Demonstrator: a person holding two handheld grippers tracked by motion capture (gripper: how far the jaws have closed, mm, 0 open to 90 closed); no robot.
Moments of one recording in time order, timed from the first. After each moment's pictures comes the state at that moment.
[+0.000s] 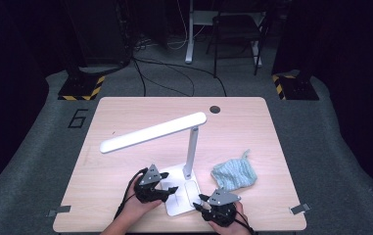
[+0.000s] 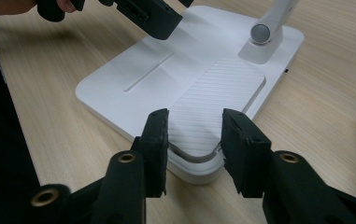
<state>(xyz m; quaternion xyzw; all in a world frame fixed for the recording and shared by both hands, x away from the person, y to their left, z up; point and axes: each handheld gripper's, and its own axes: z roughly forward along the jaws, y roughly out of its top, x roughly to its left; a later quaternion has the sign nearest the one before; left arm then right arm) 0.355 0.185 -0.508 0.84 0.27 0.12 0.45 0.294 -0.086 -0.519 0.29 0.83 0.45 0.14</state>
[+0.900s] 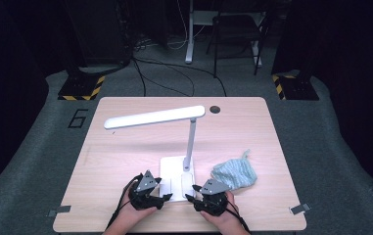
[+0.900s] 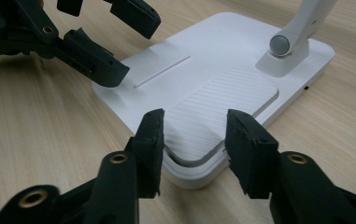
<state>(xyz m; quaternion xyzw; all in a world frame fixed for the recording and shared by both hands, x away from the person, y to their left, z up) 0.340 0.197 -0.517 0.85 0.29 0.13 0.42 0.322 -0.066 -0.520 0.29 0.82 0.46 0.14</state>
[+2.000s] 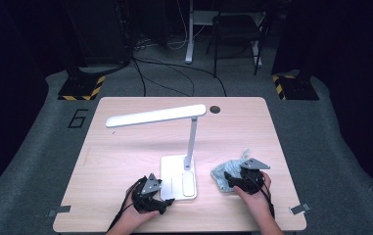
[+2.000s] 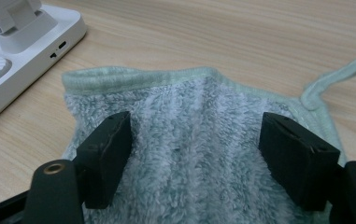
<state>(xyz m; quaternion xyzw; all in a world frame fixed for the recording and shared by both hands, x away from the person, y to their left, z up) 0.338 0.189 -0.527 0.86 0.28 0.13 0.40 0.380 -0.176 -0.515 0.47 0.76 0.38 0.22</state>
